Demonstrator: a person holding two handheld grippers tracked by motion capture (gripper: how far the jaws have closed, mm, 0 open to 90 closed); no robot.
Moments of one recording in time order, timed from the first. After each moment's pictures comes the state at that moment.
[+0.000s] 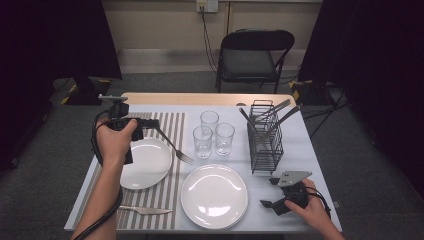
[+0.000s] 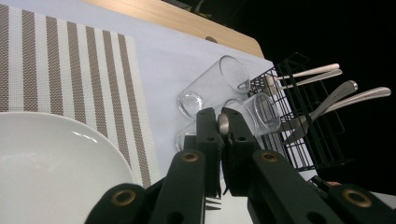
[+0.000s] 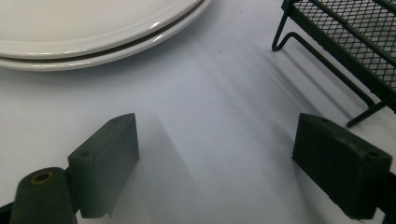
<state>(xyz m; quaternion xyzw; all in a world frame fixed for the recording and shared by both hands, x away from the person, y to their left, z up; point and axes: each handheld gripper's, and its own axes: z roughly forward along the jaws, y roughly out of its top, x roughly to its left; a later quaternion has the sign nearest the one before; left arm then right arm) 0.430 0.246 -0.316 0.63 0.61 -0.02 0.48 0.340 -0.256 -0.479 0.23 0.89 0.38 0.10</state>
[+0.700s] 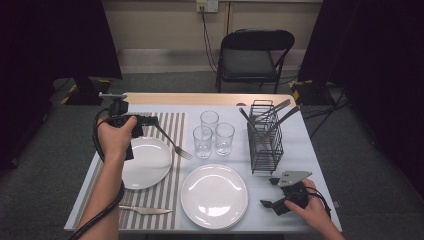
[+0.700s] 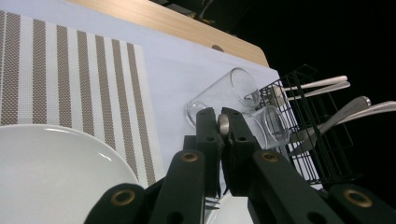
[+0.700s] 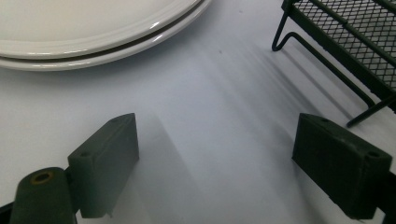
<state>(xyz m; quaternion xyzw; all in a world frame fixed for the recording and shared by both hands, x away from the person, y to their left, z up) 0.444 0.251 -0.323 0.62 0.62 -0.02 0.48 0.340 -0.256 -0.479 0.23 0.89 0.38 0.10</state>
